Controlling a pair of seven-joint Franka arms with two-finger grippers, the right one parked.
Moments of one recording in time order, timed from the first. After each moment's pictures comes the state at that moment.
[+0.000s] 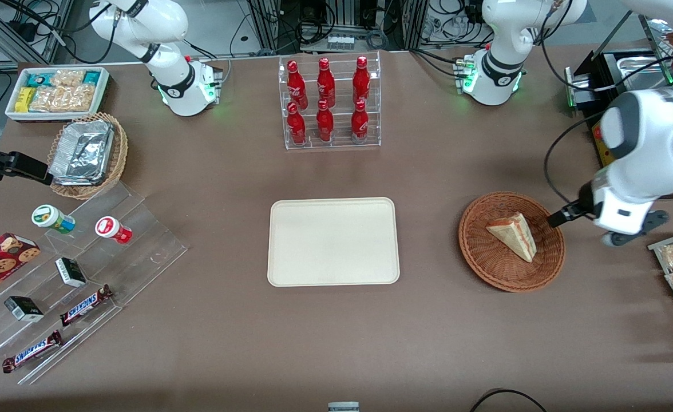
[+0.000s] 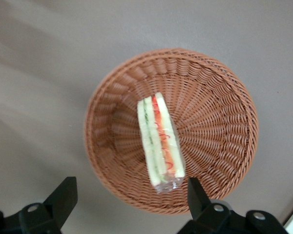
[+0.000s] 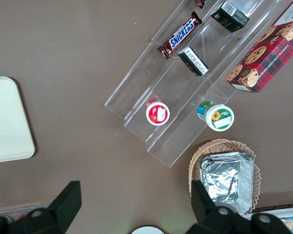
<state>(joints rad) -0.07 0.10 0.04 -2.05 0.02 2.10 -0.52</state>
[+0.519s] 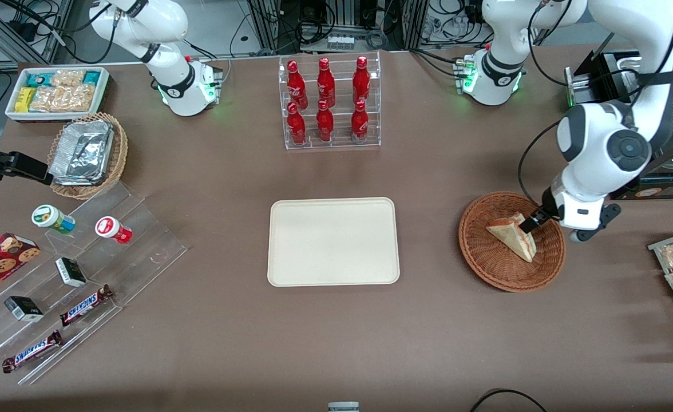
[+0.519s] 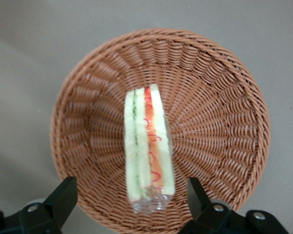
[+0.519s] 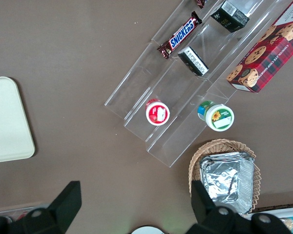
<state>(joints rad) -0.11 0.12 0.04 -2.24 0.02 2.36 -0.72</state>
